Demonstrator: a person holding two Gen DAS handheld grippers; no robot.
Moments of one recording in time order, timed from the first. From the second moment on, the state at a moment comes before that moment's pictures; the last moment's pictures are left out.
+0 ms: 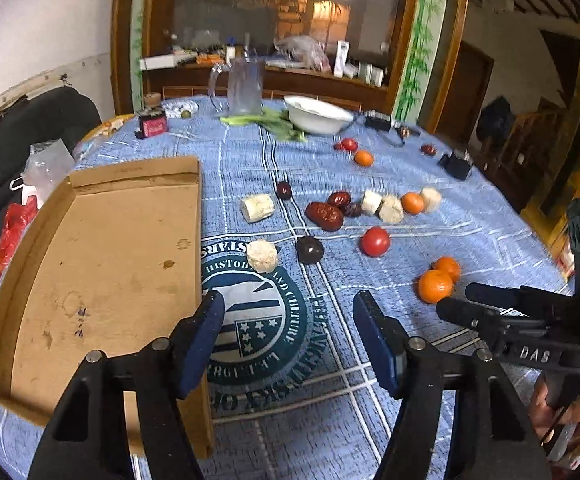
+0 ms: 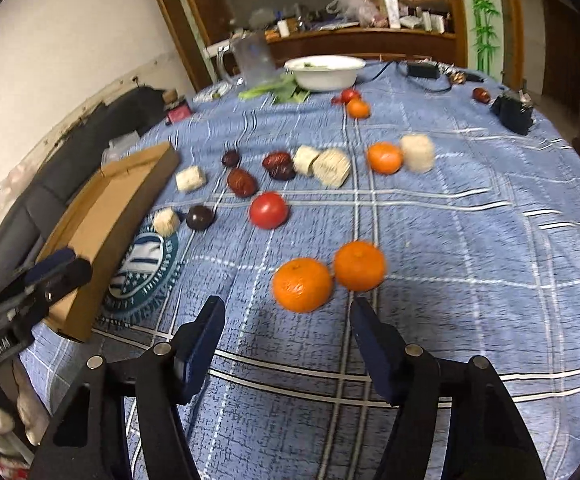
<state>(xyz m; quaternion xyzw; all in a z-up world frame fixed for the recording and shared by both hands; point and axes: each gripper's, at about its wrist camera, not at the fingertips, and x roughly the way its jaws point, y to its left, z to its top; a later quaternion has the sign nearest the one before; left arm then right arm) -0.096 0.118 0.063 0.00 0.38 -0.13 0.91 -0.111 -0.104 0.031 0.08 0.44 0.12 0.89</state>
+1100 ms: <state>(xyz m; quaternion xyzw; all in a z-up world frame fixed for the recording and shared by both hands) -0.031 0.095 0.039 0.05 0.44 -0.14 0.89 -0.095 -0.097 0.021 0.10 0.45 0.12 0.88</state>
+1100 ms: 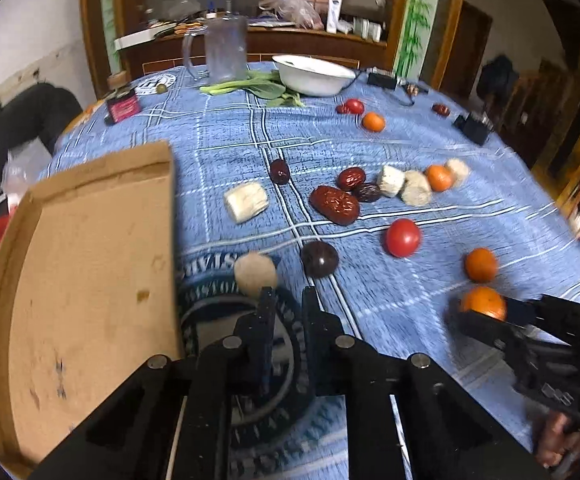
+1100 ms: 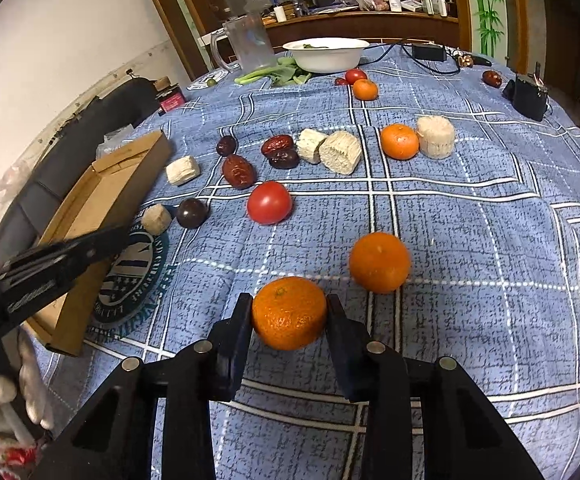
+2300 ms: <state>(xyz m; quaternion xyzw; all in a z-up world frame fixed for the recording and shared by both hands) -0.012 0.058 0.023 0.15 0.44 -0.15 0.87 -0.104 -0.096 0.022 0.09 0.43 0.14 0.89</state>
